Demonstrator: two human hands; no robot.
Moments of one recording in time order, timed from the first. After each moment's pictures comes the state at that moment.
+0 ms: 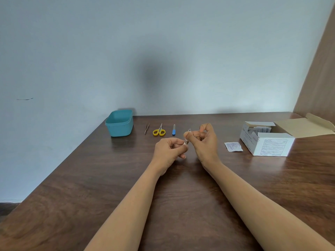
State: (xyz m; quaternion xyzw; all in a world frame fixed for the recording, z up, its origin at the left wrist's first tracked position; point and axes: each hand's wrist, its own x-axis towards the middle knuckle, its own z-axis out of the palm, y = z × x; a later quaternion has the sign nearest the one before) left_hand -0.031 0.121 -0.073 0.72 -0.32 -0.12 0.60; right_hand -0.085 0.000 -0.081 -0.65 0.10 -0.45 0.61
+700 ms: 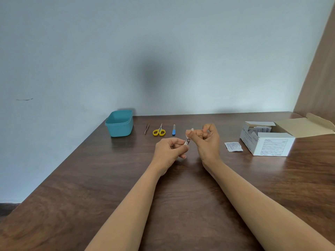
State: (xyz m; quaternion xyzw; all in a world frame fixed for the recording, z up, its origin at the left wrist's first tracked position) left_hand -0.033 0.120 -0.073 0.71 -0.31 -0.12 0.62; right_hand -0.085 -0.001 -0.079 -0.58 0.07 -0.46 0.67
